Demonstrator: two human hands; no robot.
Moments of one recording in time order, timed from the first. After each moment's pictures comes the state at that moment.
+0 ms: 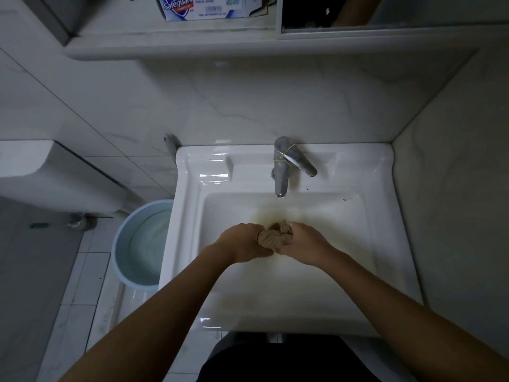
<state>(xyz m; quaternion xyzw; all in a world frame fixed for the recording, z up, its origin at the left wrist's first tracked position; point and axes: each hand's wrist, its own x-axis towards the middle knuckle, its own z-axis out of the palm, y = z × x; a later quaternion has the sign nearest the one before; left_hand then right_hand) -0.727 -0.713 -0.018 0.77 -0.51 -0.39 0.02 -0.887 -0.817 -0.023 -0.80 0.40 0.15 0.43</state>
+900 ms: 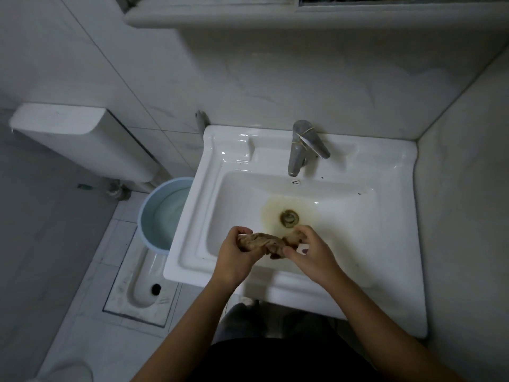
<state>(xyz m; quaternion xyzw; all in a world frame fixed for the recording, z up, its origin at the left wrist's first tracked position) -0.821 -0.615 -0.008 0.80 -0.09 -0.36 0.47 -0.953 -0.764 -0.052 -0.74 0.39 0.00 0.55</state>
